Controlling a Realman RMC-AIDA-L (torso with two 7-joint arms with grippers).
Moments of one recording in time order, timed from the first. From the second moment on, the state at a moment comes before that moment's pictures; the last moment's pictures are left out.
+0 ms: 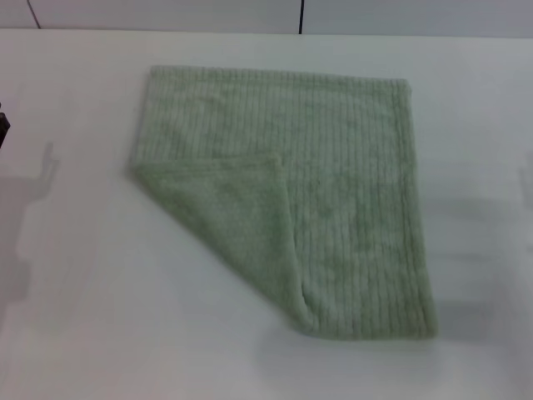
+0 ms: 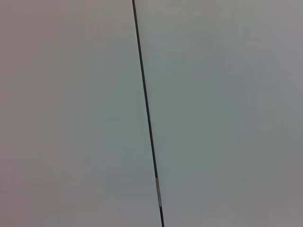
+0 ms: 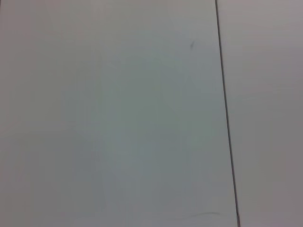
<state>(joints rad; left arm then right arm) -0.23 -2.08 -1.30 -0.21 2.67 1.30 -0.01 0.16 2.08 -2.46 -0.50 -2.00 1.42 2.95</state>
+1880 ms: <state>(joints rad) -0.27 -2.08 -1.23 -0.24 2.68 1.27 -0.01 0.69 2.05 -1.19 -1.07 -2.57 -1.15 2.72</state>
